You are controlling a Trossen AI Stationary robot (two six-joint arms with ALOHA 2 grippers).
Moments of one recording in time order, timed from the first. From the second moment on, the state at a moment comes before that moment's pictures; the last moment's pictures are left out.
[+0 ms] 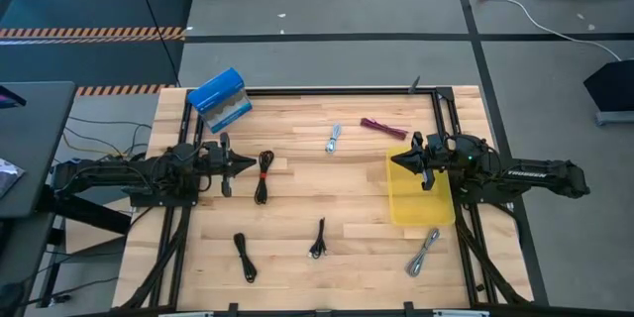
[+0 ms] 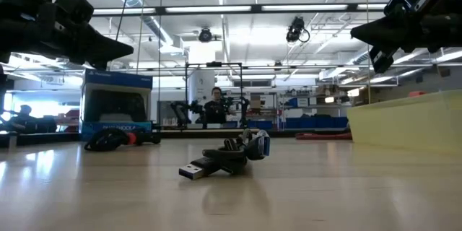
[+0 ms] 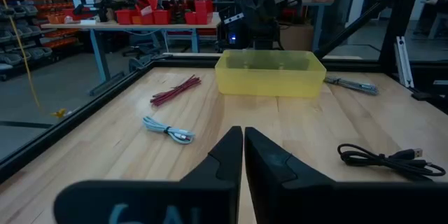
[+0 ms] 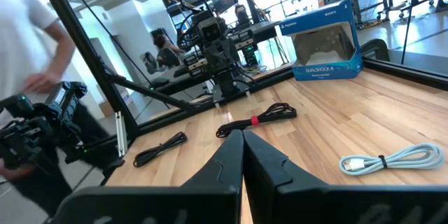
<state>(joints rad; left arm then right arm) 0.12 0.35 0.01 0.29 -0.03 0.01 -0.21 0.17 0.01 0.21 -0.18 0.37</state>
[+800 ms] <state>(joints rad) 0.12 0.35 0.01 0.30 -0.04 0.01 -0.21 0.17 0.01 0.21 -0.18 0.37</state>
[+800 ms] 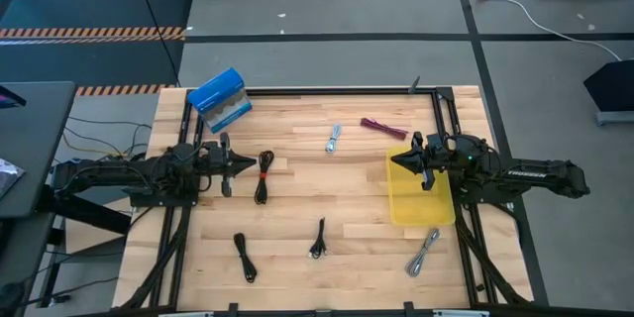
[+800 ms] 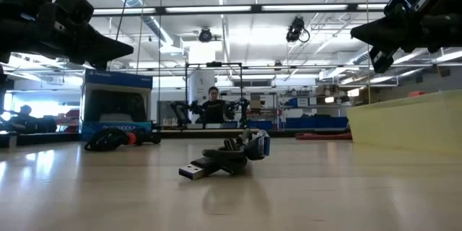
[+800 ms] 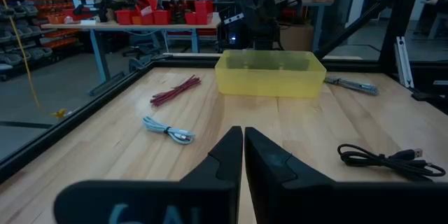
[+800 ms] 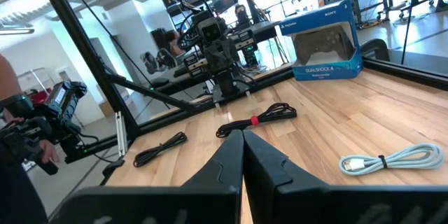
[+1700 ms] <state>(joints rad) 0.13 0.40 0.43 0.30 -0.09 -1.00 -0.21 0.17 0.01 0.21 -0.18 0.37</state>
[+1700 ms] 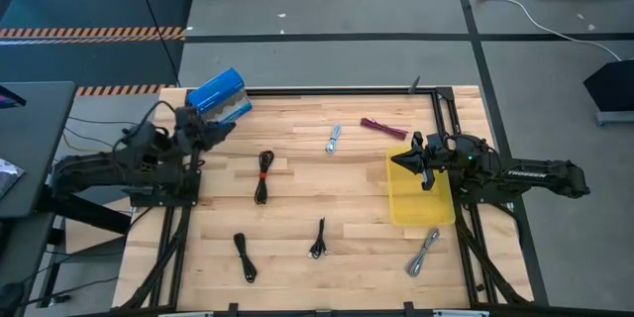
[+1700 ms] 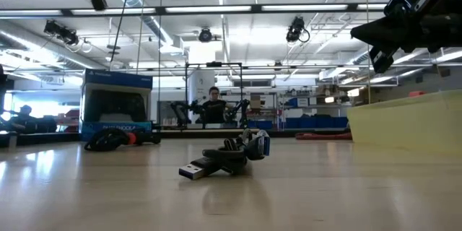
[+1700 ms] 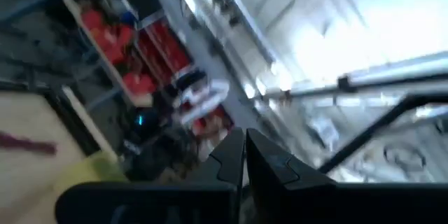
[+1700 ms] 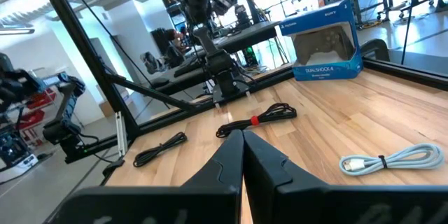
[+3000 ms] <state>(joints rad) 0.13 1.39 1.78 -0.52 0.06 -0.44 -0.22 1.15 1.23 0.30 -0.21 0.39</state>
